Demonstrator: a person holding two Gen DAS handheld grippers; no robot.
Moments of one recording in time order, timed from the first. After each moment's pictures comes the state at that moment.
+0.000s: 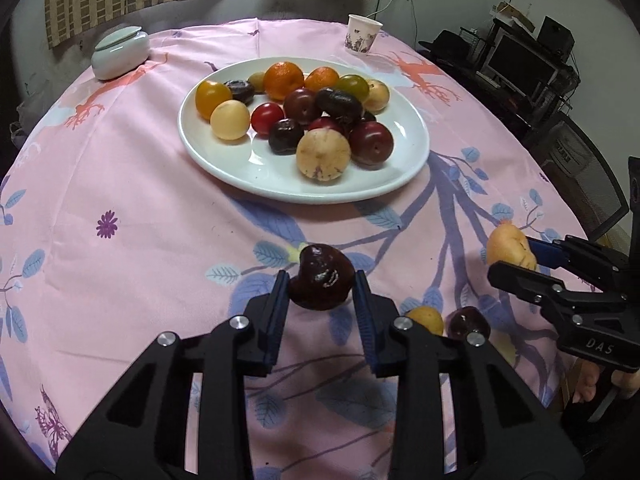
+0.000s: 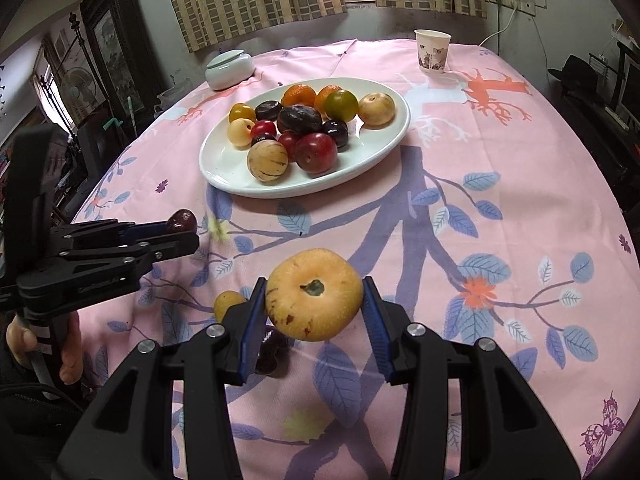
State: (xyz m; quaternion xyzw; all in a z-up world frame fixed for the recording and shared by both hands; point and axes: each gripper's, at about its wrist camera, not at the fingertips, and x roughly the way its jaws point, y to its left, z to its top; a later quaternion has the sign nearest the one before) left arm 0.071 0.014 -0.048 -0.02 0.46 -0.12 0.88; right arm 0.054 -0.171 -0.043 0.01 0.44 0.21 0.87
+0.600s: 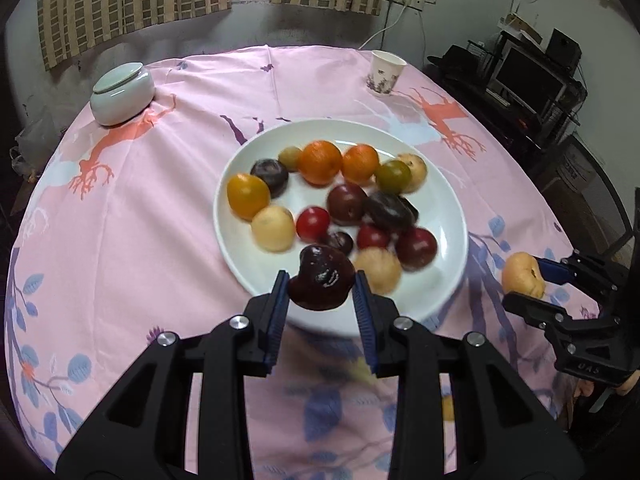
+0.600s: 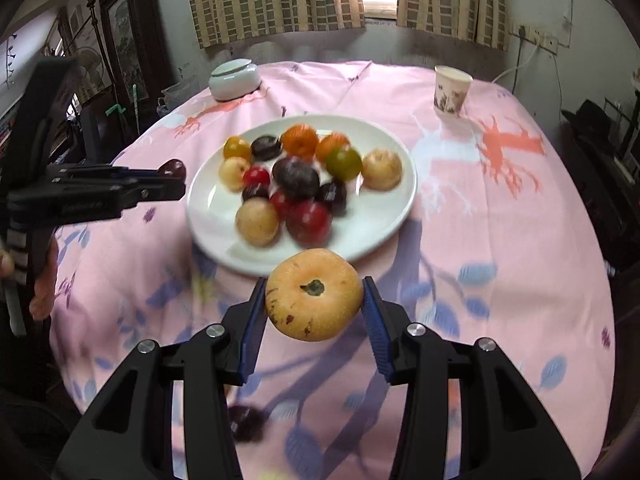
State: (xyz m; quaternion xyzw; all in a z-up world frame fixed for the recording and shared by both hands) left arm 0.170 0.050 0.001 -0.02 0.46 -0.11 0.88; right arm 0.122 -0.154 -0.009 -0.05 0.42 0.22 0.88
